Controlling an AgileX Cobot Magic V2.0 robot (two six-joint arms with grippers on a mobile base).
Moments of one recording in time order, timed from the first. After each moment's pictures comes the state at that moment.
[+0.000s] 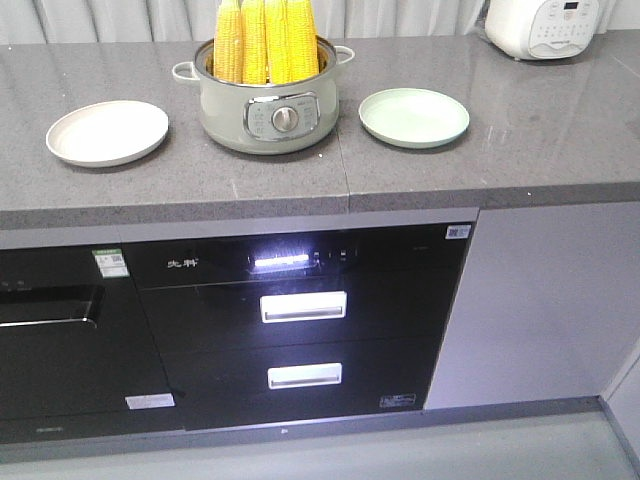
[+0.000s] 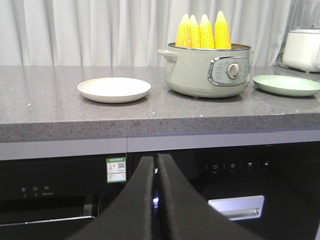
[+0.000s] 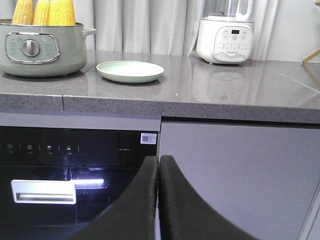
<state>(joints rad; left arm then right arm) -0.05 -0.01 0.03 0.11 0.08 -0.17 0.02 -0.01 0.03 -0.03 0.12 -0.05</state>
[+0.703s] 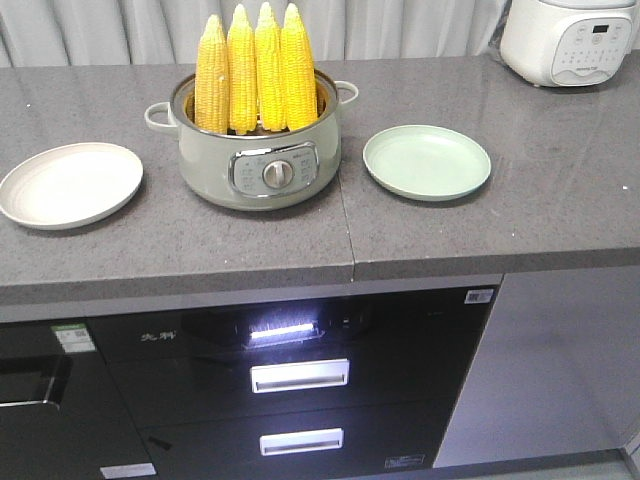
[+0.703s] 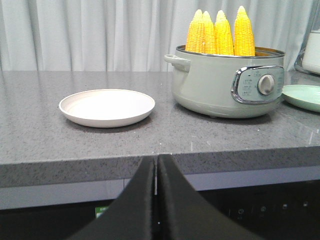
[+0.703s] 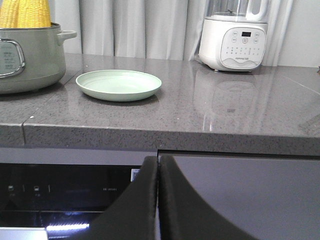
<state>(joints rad) -0.05 -0.01 0.03 0.11 0.08 -0.17 0.02 -0.01 0.03 -0.03 0.12 -0.05</state>
